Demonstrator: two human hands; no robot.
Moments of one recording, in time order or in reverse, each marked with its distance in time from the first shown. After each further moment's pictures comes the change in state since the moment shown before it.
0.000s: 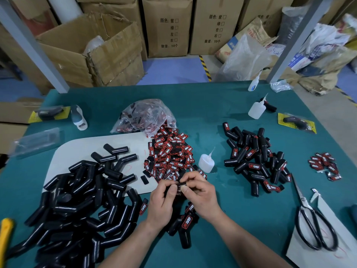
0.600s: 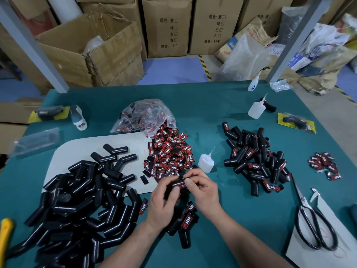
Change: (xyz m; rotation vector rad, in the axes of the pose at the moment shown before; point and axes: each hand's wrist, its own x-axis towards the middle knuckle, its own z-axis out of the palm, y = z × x) left_hand 0.000 0.006 0.000 -0.037 -0.039 0.062; right_hand 0.004 0.003 -0.002 0.028 0.103 0.119
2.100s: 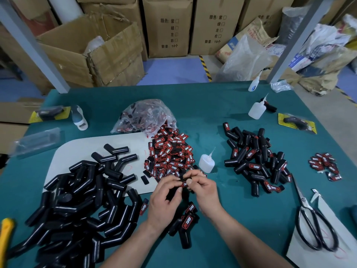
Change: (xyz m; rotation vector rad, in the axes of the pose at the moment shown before) left_hand 0.004 0.002 0.003 0.117 0.073 0.216; right_hand 0.003 0.005 0.002 0.080 0.001 0.120
